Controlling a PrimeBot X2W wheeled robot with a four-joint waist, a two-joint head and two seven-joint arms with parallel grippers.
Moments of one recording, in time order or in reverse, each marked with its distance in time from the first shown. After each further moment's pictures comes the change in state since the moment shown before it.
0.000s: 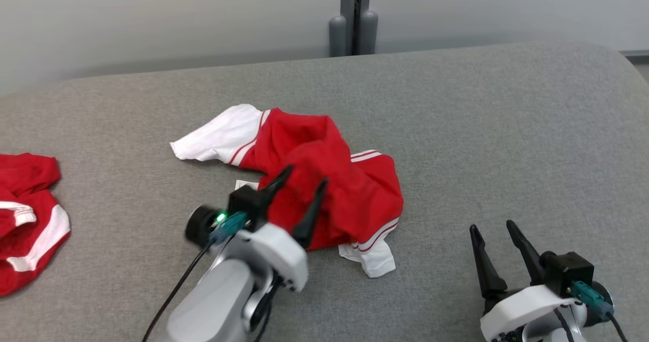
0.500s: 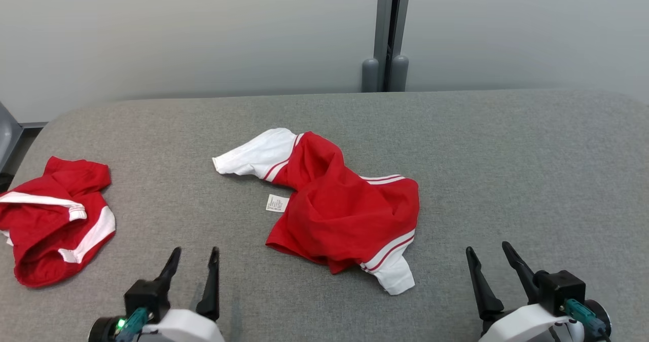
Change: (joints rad) left arm 0.414 0.066 0.433 -0.155 0.189 0.093 0.000; right arm 0.056 0.001 0.011 0.010 -0.025 0.000 0.000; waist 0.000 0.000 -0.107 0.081
